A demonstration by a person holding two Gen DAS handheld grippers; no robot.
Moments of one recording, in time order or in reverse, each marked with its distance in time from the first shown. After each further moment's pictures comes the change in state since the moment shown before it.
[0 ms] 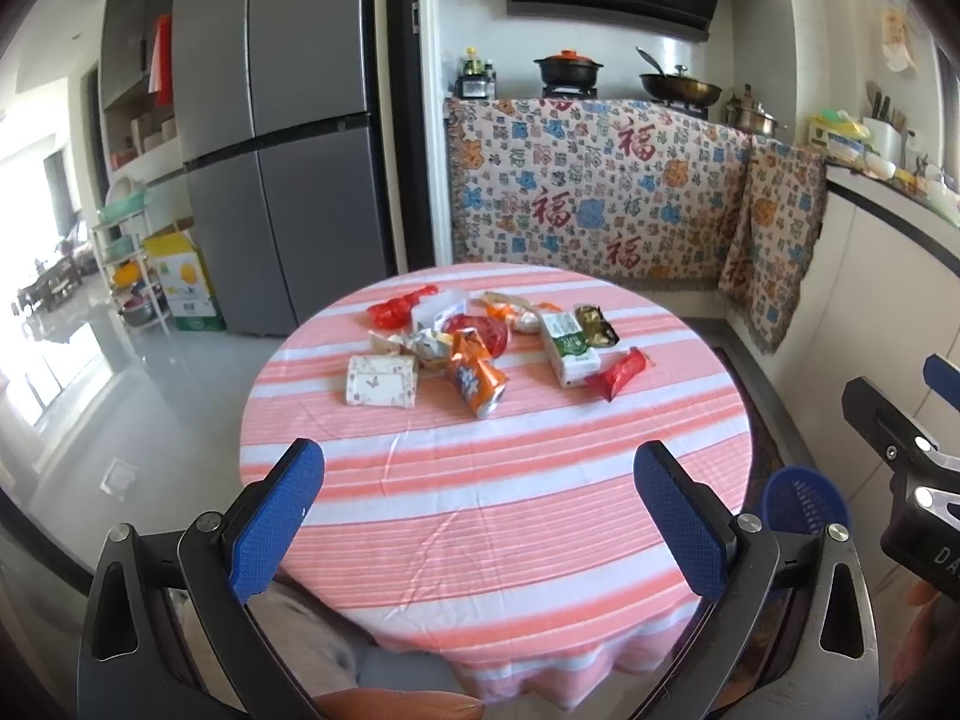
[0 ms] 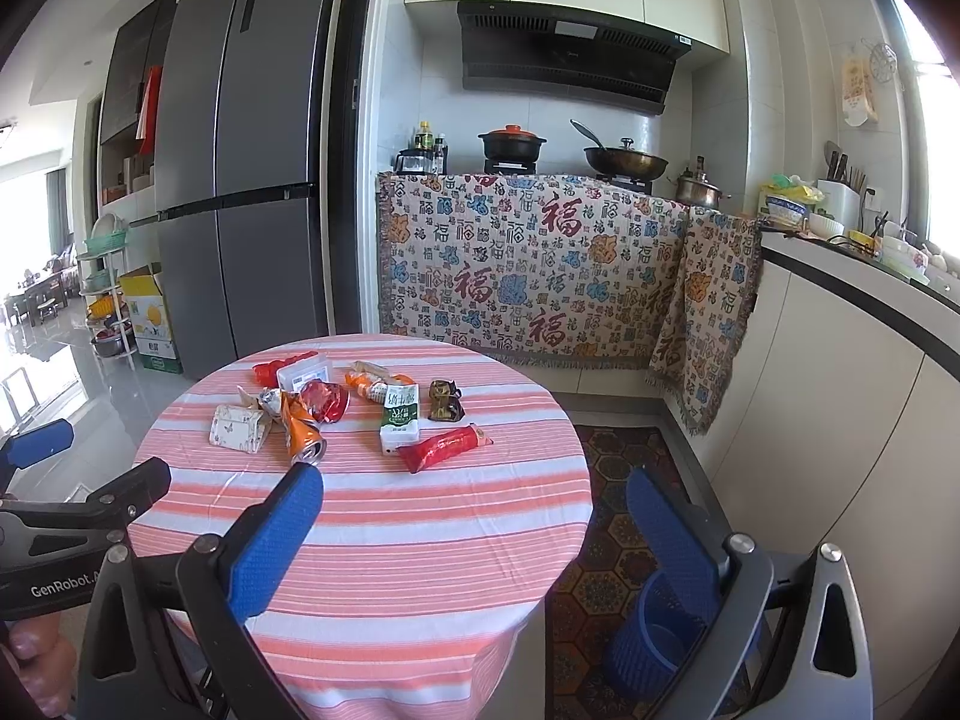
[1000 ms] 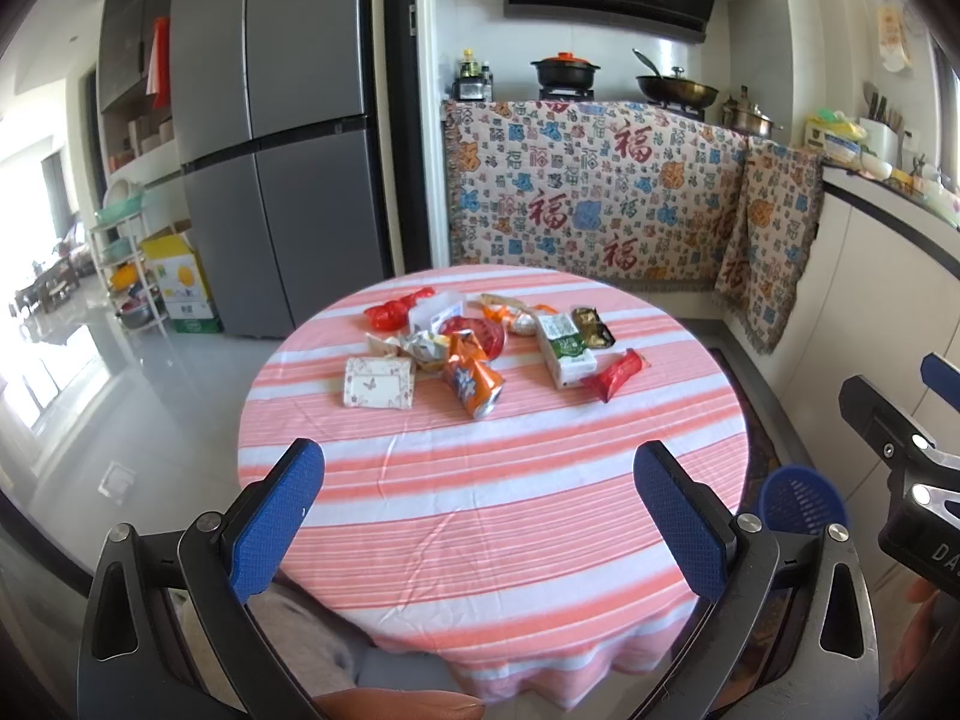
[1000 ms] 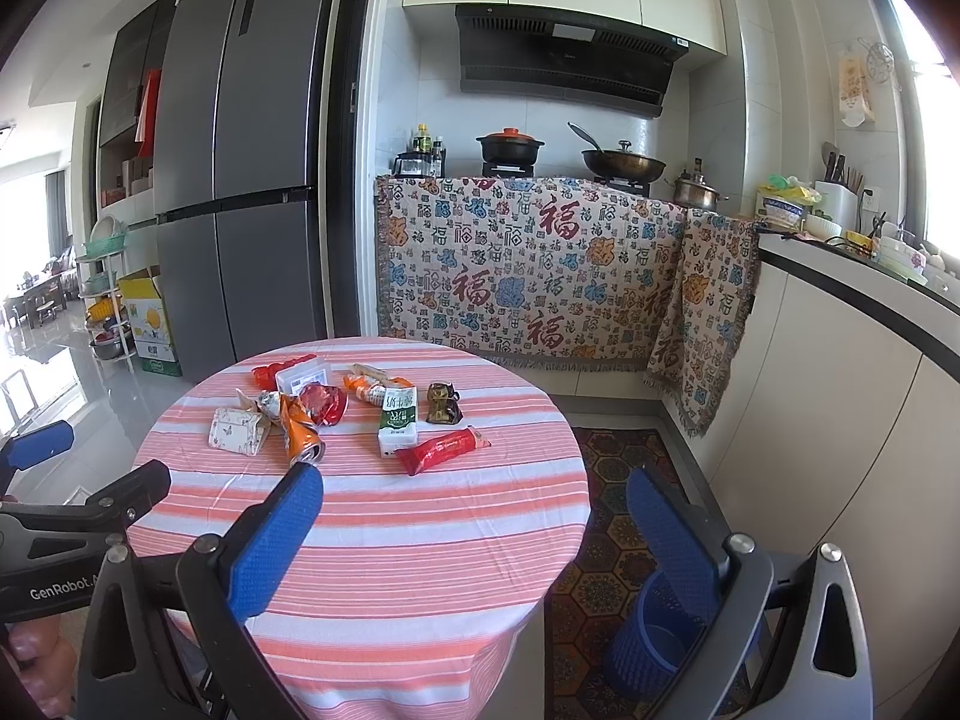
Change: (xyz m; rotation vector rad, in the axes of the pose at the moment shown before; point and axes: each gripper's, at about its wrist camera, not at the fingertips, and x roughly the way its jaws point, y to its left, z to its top) left arm -0.003 0.000 0.003 0.000 -0.001 -0.005; right arm -0.001 -0.001 -0.002 0.000 -0.004 -0.004
